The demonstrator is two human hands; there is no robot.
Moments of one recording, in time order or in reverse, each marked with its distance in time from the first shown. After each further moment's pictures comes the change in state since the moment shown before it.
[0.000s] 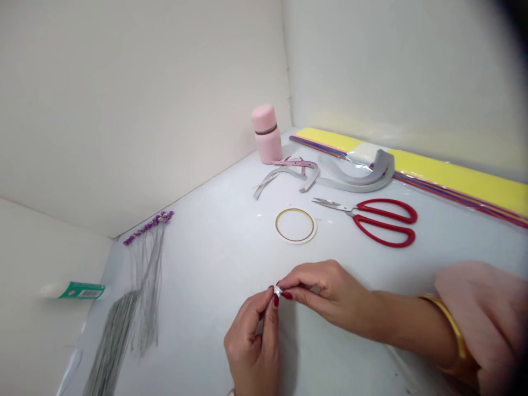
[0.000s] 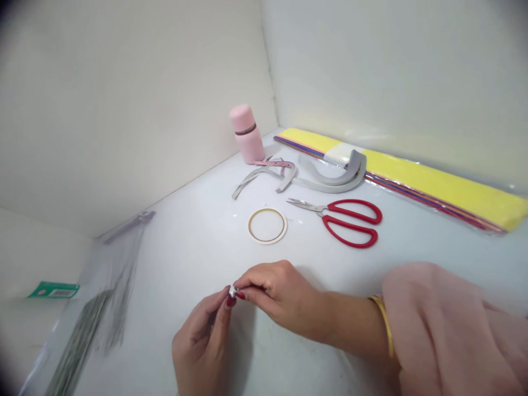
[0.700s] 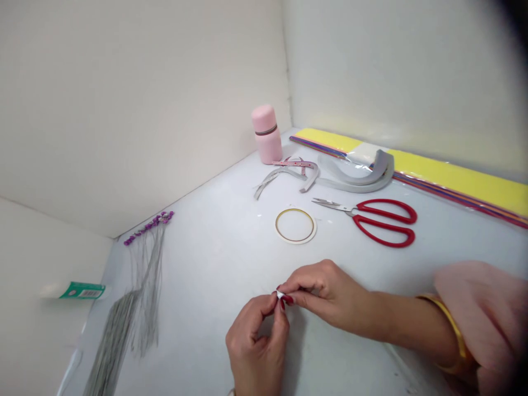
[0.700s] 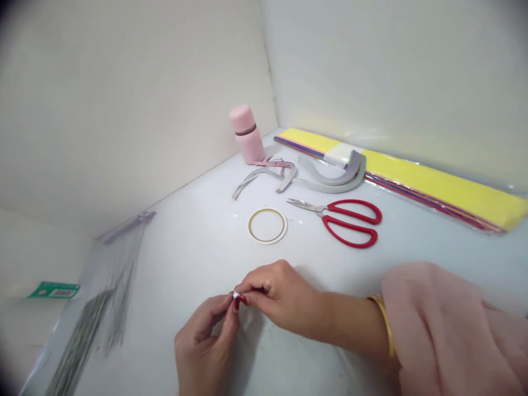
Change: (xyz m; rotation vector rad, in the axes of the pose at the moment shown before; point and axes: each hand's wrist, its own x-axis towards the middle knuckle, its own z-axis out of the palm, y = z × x) left_hand 0.001 0.001 0.001 0.025 -0.041 0.056; right_hand 0.001 0.003 0.002 -0.017 -0.087 0.040
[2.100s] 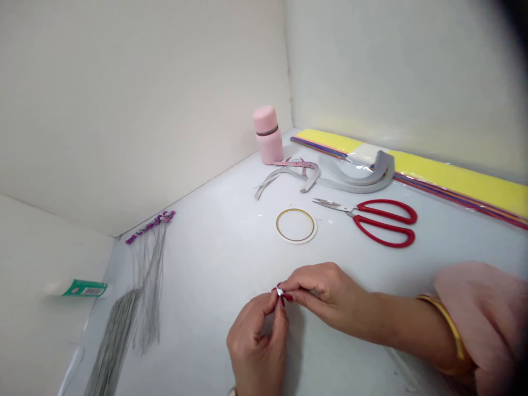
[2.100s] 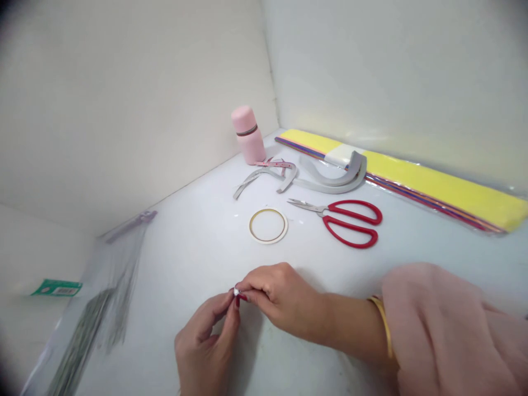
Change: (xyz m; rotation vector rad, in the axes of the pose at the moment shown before) left_hand -0.003 -0.004 0.001 0.080 0.063 0.130; right_hand -0.002 0.000 0.003 -0.081 0.092 -0.093
